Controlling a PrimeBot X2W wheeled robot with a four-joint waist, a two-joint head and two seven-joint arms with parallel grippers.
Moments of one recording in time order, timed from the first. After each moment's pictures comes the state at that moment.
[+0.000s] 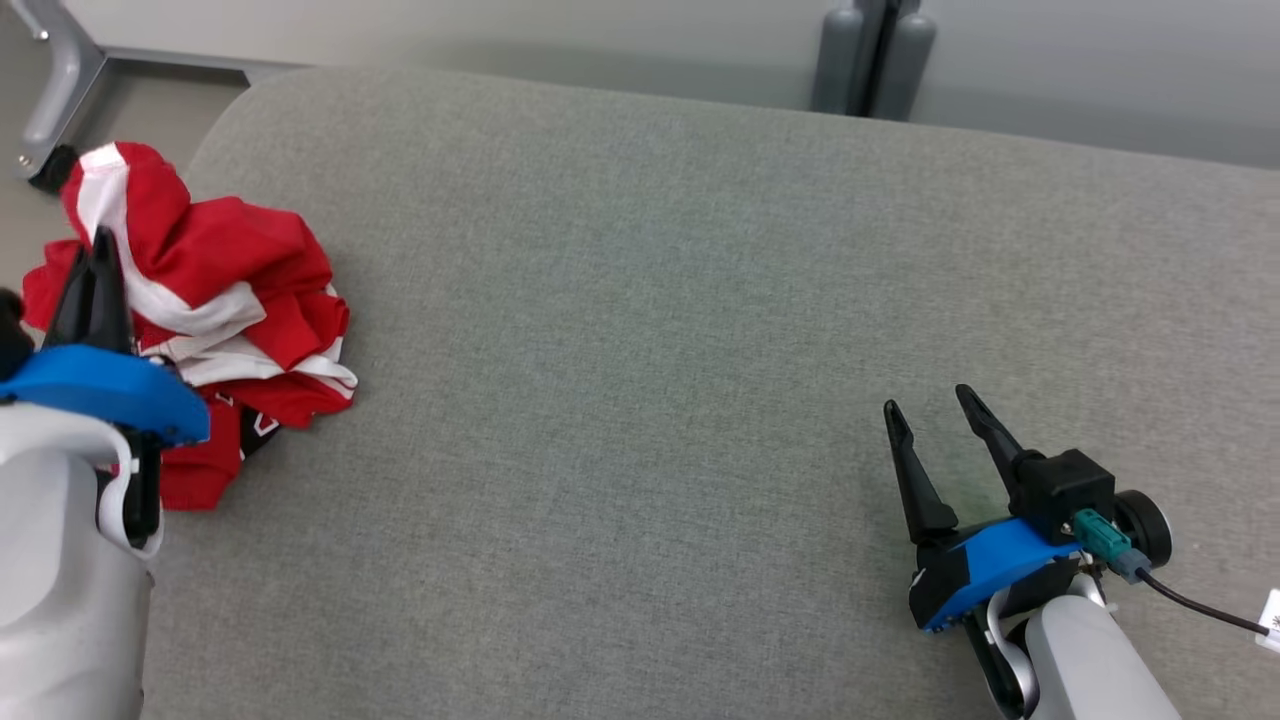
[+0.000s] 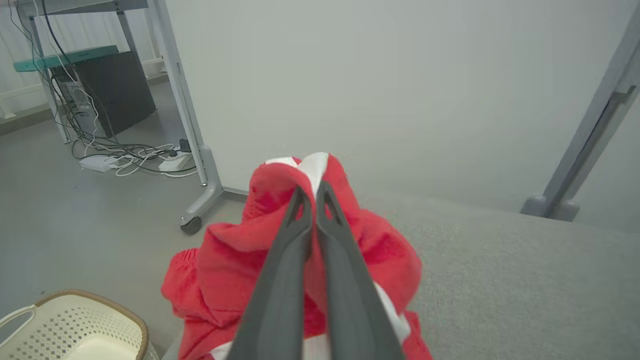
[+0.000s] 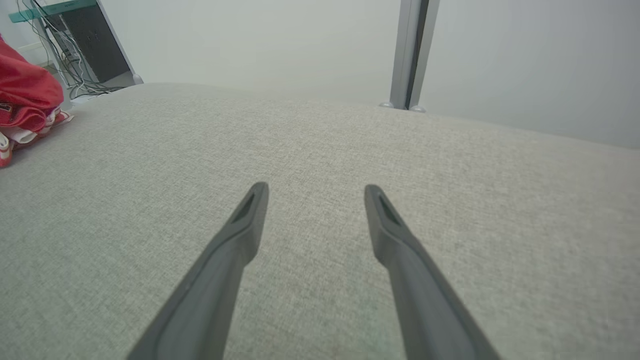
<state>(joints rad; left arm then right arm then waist) -0.65 0.35 -0.08 0.80 -0.40 -0.13 -0.26 -0.32 -0.05 0.07 0.48 0.03 0.13 -0.26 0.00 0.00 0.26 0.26</state>
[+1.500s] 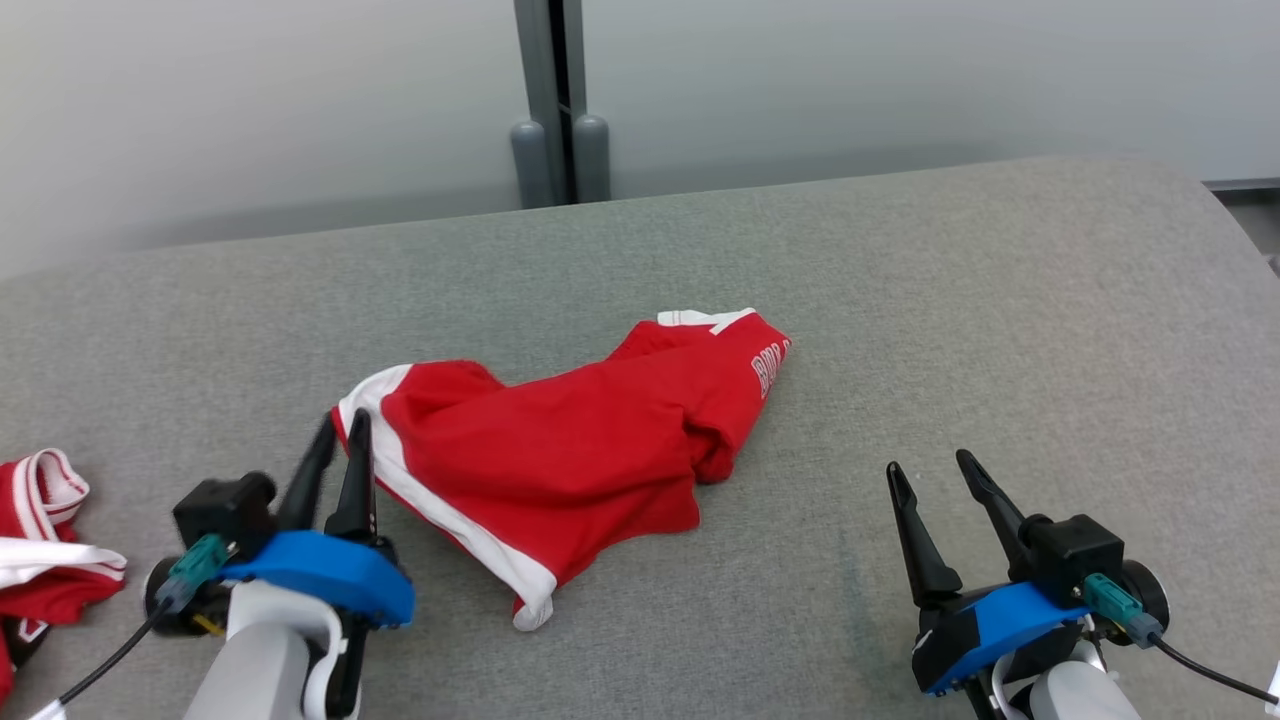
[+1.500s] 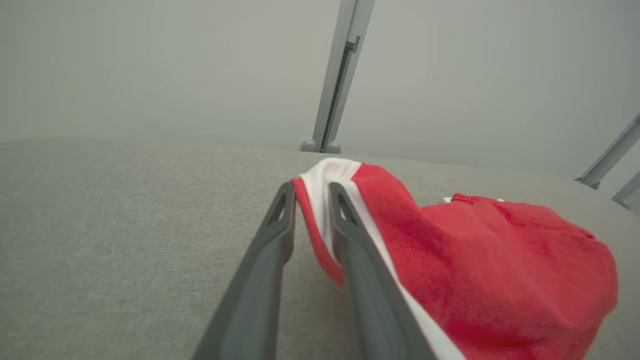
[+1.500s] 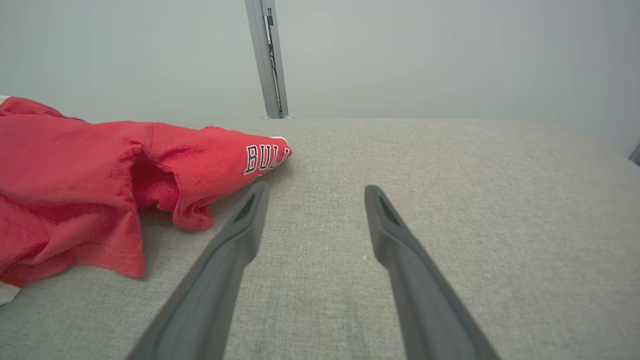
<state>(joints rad) -0.32 0.17 -0.21 0.57 -0.43 -0.12 -0.26 -0.20 -0.05 0.08 0.42 0.10 0.13 -0.26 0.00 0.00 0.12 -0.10</state>
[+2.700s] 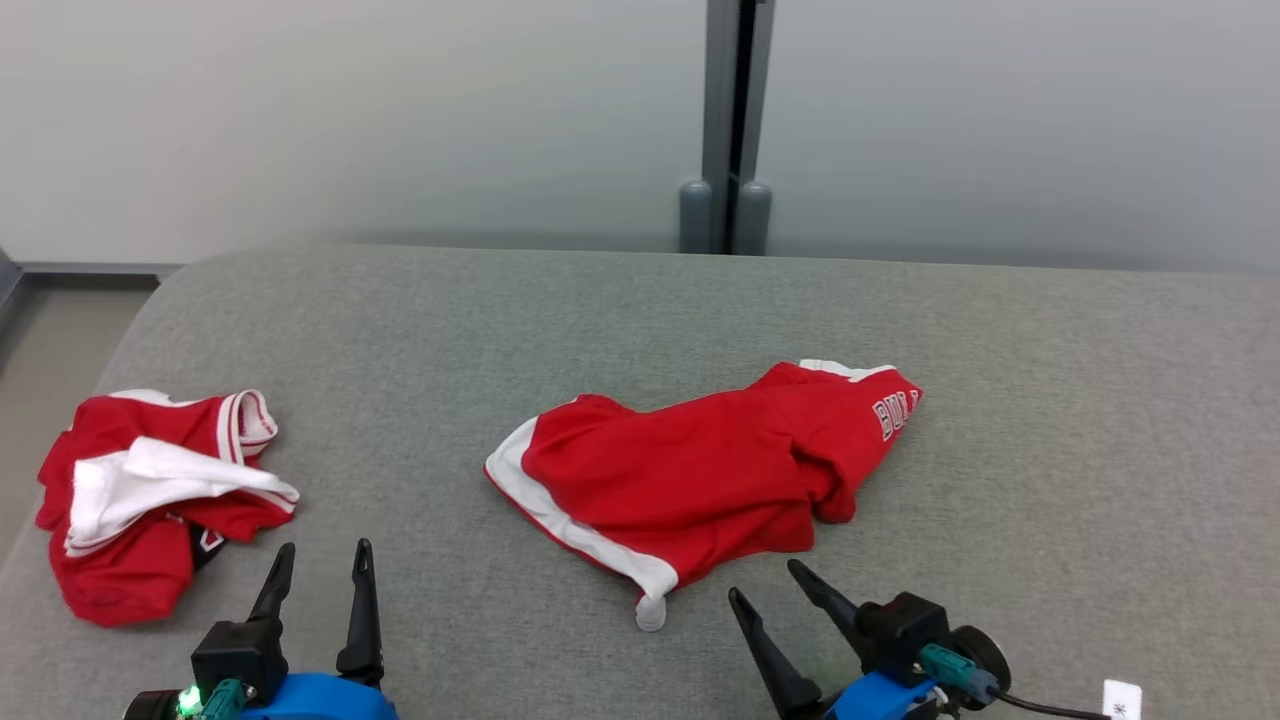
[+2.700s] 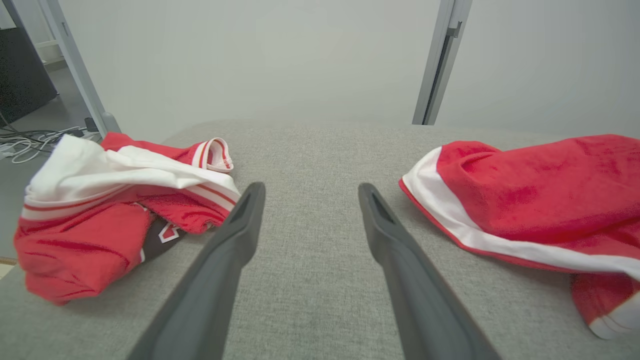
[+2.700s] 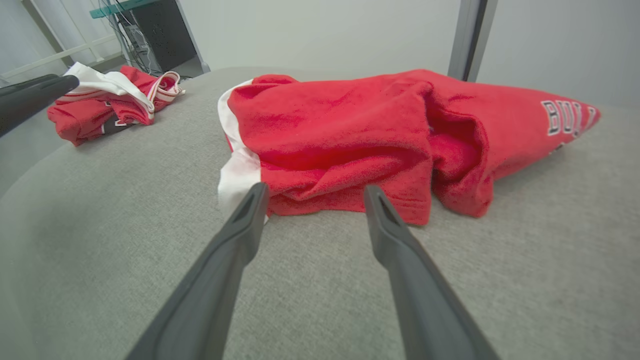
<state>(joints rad) -0.04 0.07 0.03 0.42 -0.08 -0.12 -0.26 -0.18 -0.05 0.41 0.54 0.22 0.13 -0.26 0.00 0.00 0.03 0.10</state>
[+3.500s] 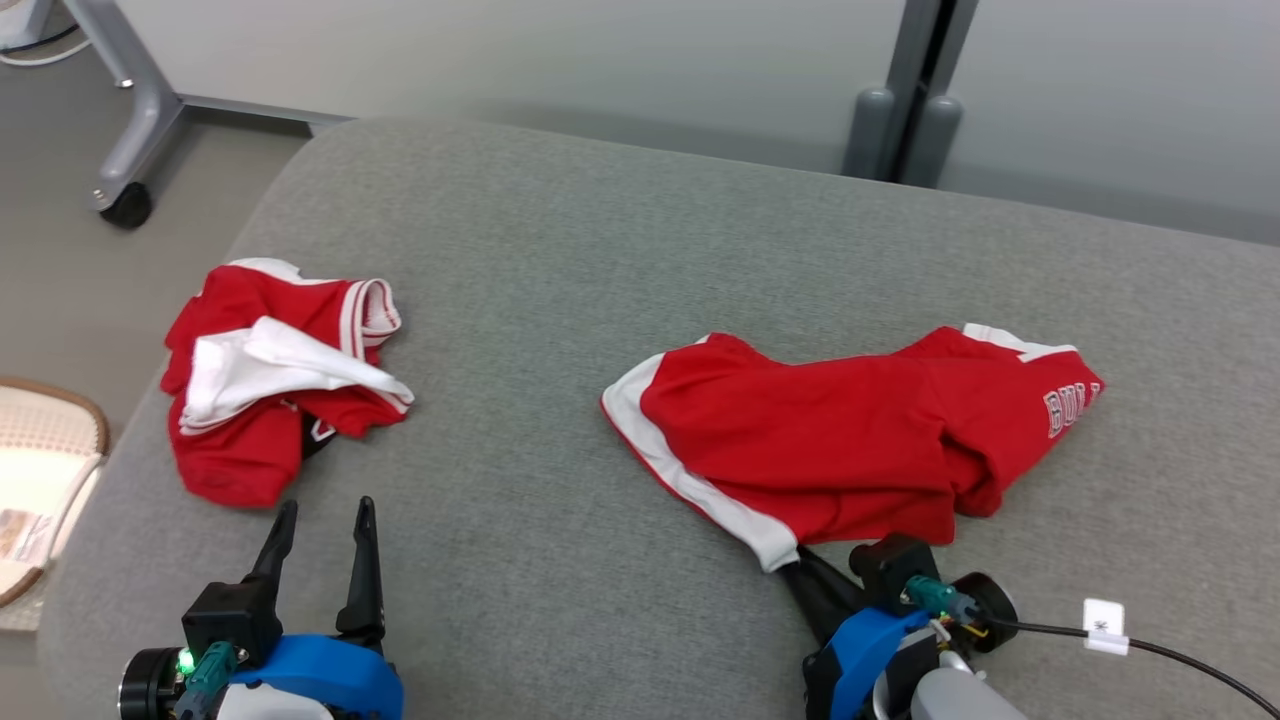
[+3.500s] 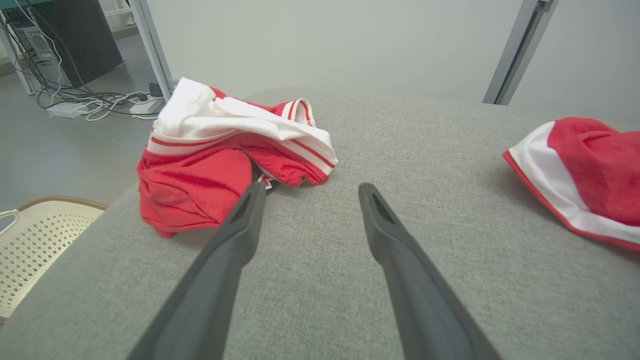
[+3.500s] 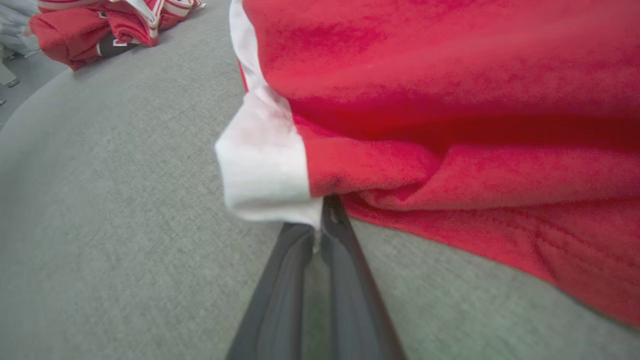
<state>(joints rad) -0.10 0.09 0.00 0.43 -0.12 -0.13 -0.26 -0.38 -0.05 0.48 0.82 0.24 0.13 -0.26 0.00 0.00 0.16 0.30</state>
